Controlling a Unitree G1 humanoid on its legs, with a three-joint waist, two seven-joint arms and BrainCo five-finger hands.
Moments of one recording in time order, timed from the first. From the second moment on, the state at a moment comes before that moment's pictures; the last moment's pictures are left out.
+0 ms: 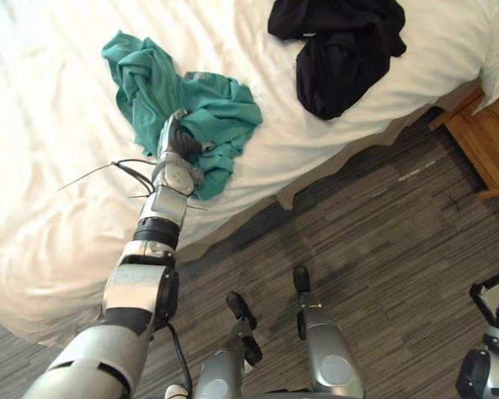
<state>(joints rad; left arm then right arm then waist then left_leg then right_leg) -0.94 0.26 0.12 0.90 0.52 -0.01 0.21 -0.38 -0.55 -0.58 -0.03 0.00 -0.17 -0.30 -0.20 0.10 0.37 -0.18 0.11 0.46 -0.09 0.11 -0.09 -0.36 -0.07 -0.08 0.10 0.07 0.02</state>
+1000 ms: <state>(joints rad) 0.13 0.19 -0.25 0.10 -0.21 -0.25 0.02 -1.34 -1.17 0.25 1.01 -0.17 -0.12 -0.23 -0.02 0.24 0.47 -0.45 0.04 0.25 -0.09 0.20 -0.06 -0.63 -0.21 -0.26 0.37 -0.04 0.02</state>
